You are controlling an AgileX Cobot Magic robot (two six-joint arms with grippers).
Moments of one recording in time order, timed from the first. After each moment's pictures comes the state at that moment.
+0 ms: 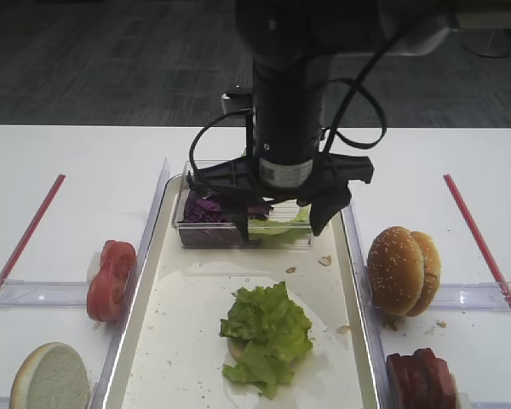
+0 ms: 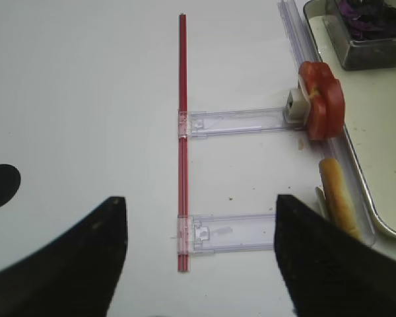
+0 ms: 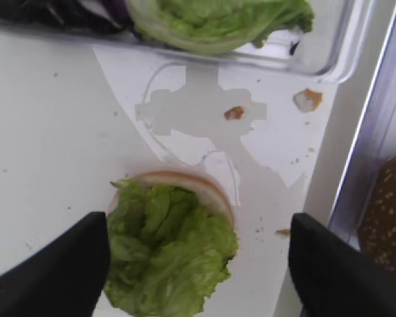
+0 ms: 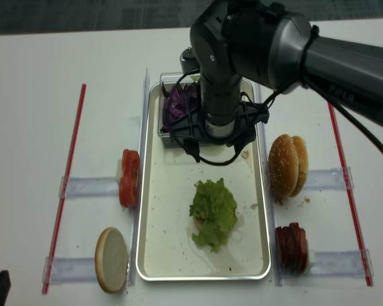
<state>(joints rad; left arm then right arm) 0.01 -0.02 -0.49 0.05 1.18 -0.03 0.71 1.93 -1.56 0.02 1.18 0.56</state>
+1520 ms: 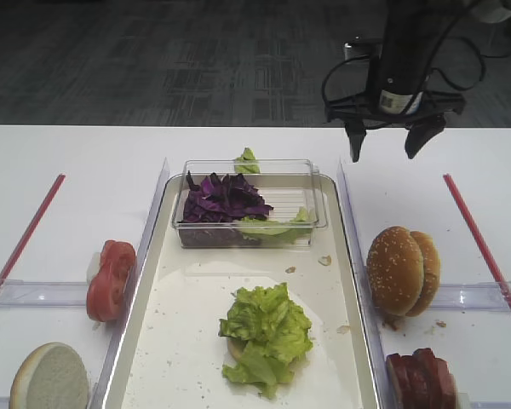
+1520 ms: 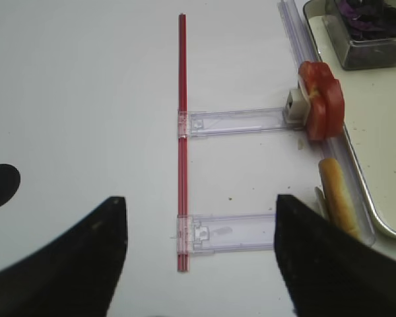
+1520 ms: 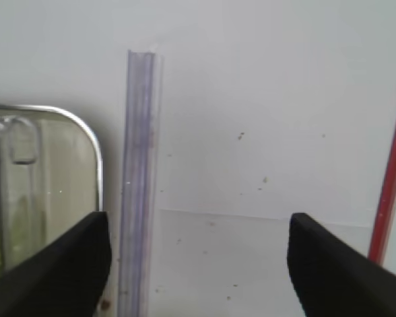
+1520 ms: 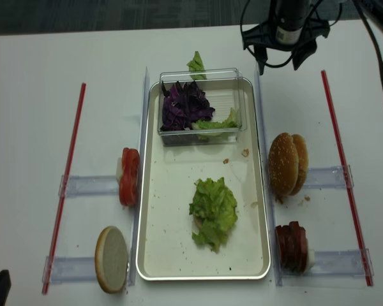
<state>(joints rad) 0.01 -0.02 -0.49 0.05 1.18 -0.03 0.25 2.18 -1.92 0.01 1.23 0.19</state>
